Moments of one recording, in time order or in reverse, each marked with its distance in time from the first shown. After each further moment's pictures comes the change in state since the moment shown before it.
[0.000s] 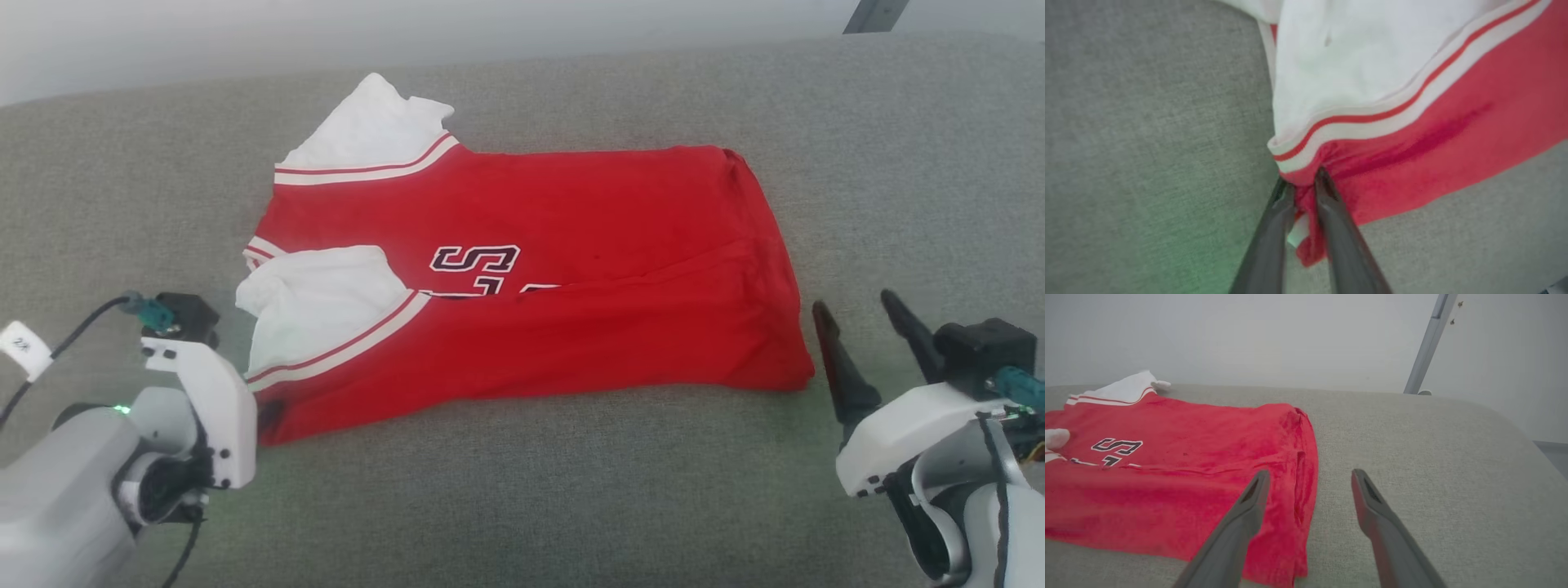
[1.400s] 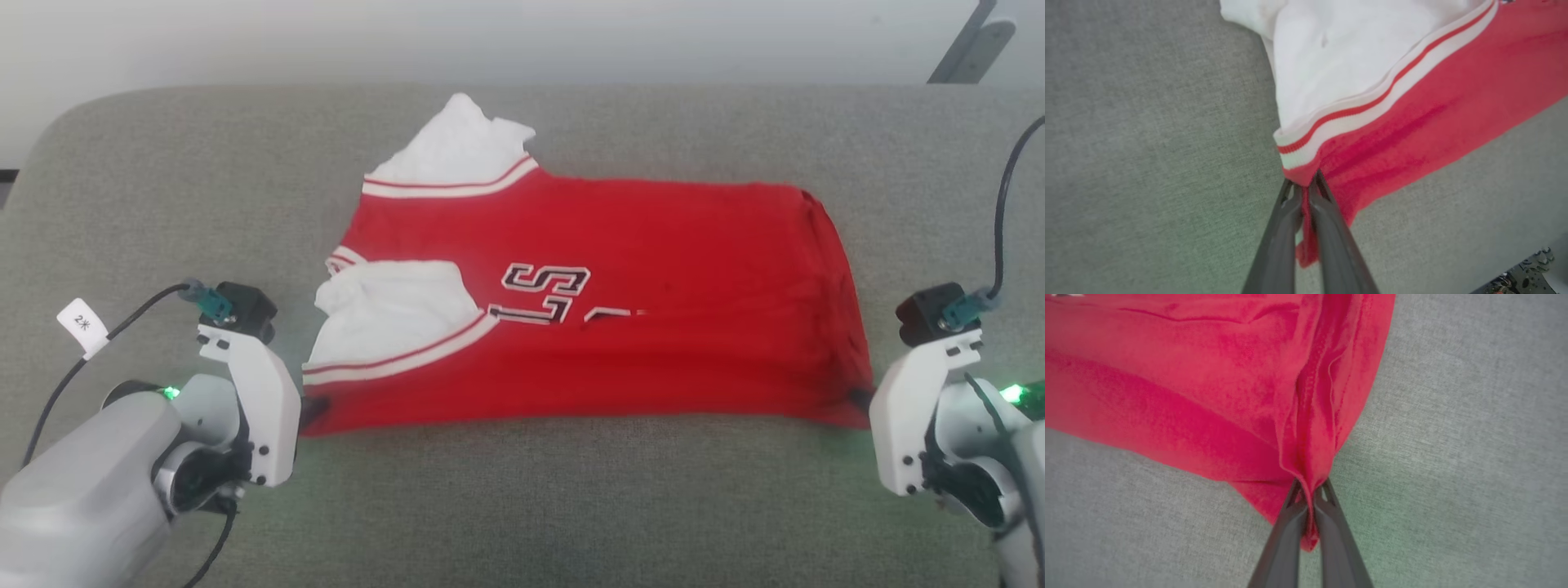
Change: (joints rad) left arm -0.061 -0.063 -0.039 0.031 0.029 -0.077 0.007; right arm -0.182 -0.257 0.197 0.253 0.268 0.000 0.580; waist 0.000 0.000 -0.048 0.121
